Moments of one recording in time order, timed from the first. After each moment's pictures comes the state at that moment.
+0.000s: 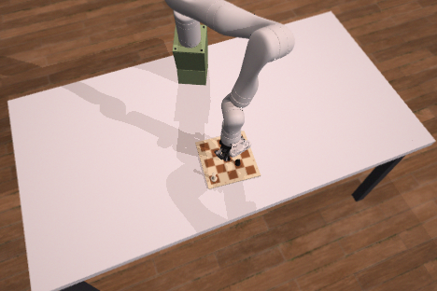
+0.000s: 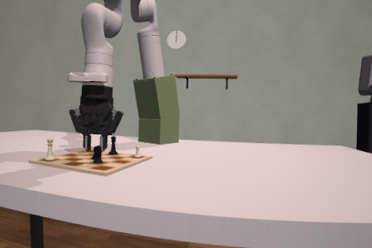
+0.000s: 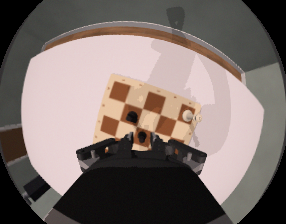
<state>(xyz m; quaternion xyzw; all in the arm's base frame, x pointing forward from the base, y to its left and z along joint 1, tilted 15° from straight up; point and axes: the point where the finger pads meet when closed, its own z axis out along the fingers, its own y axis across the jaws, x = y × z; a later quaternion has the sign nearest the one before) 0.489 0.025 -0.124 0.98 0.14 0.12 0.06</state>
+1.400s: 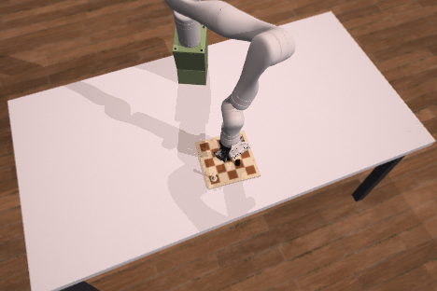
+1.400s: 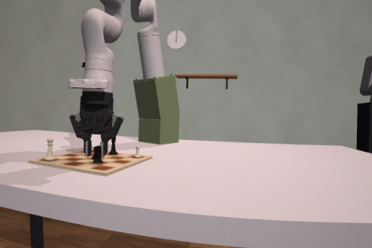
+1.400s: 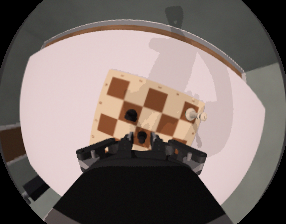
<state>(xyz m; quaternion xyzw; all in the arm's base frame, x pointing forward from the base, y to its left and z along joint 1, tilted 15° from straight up) 0.489 0.022 -0.138 0.98 0.14 0.12 0.06</state>
